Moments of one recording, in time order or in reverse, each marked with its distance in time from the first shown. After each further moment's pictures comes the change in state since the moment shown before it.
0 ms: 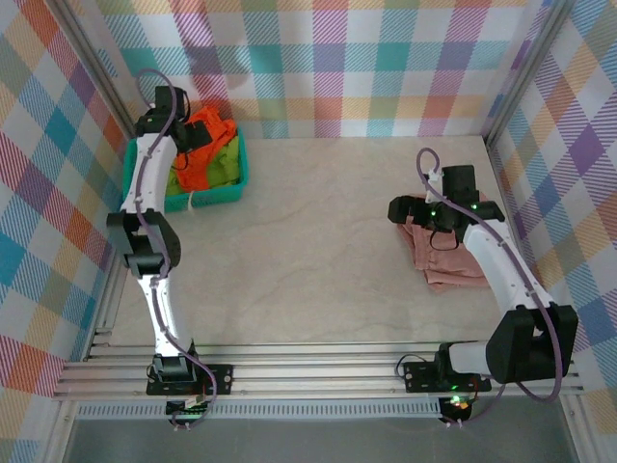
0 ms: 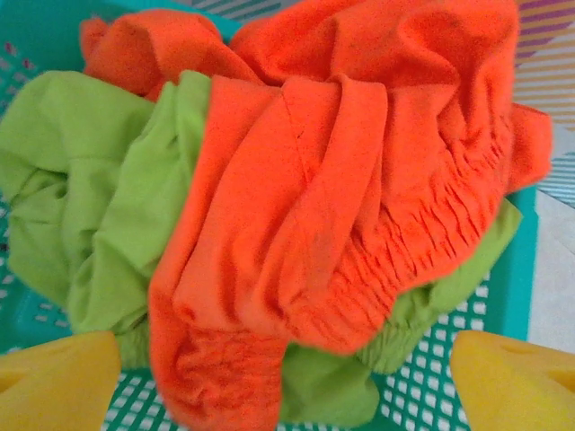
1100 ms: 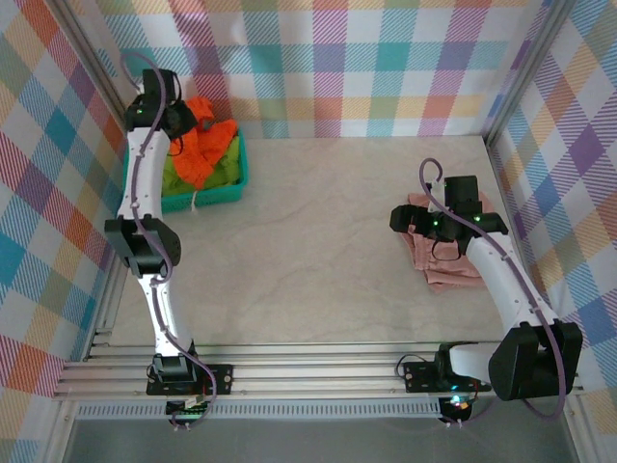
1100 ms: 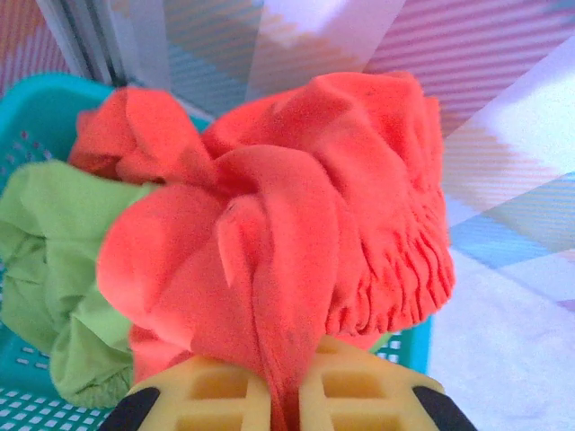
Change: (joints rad) left arm 0.002 -0.068 0.131 -0.012 0.023 -0.032; right arm 0.001 -0.081 -0.072 -0.008 0.005 0.006
